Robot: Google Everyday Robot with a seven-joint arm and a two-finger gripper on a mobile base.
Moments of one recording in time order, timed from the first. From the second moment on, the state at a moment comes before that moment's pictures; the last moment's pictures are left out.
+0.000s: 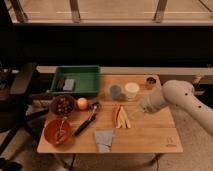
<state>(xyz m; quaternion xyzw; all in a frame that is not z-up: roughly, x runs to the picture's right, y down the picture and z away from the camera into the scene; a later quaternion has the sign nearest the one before) 0.165 0.116 0.738 -0.29 -0.16 0.37 0.86</state>
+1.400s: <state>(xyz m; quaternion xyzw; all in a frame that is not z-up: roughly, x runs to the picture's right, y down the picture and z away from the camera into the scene) 0.122 0.123 0.742 -0.28 -0.21 0.35 0.87</state>
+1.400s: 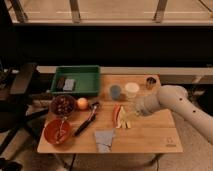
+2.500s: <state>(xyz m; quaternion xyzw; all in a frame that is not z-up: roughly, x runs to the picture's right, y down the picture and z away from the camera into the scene) 0.007 0.118 0.741 -0.29 -0.31 0.32 0.85</state>
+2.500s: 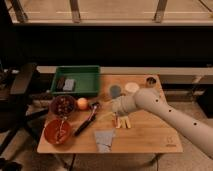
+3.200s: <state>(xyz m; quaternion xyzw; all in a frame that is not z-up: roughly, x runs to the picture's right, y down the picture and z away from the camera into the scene) -0.022 0.133 0.743 -0.27 -0.32 0.30 0.85</state>
